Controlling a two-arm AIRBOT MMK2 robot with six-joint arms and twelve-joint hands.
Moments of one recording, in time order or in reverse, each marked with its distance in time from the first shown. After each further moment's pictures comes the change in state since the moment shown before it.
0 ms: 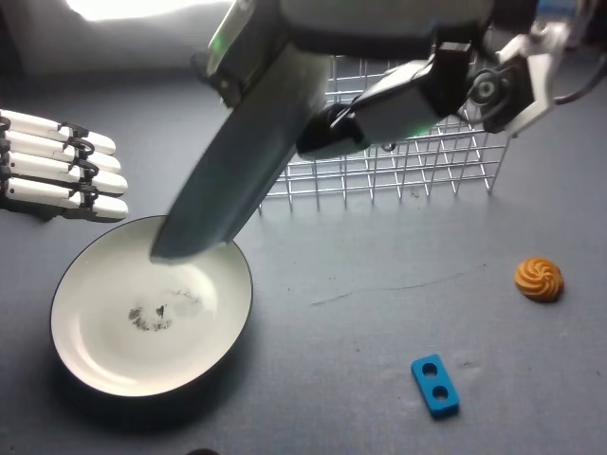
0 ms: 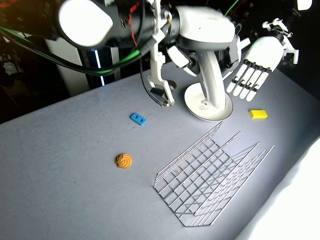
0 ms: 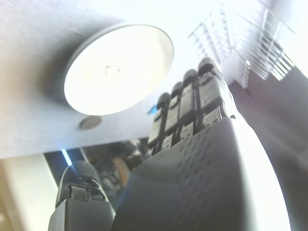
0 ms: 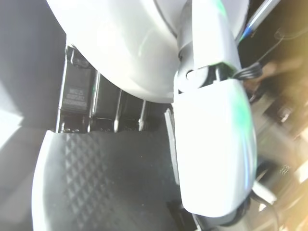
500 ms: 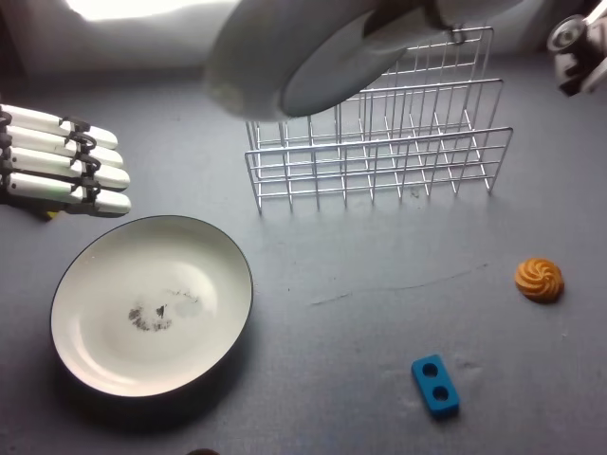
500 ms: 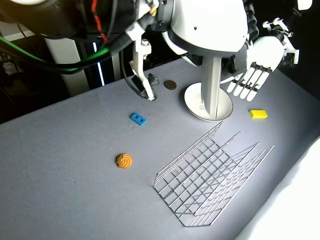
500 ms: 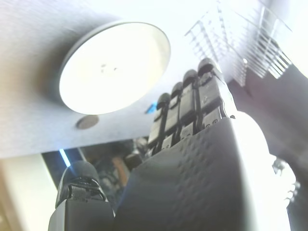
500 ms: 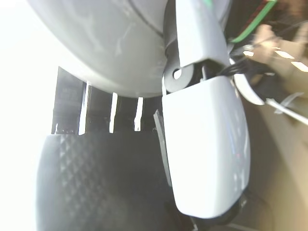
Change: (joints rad) left arm -0.006 0.000 -0.005 -0.005 0.001 0.000; right arm 0.141 0.091 0.045 -0.343 -0.085 0.664
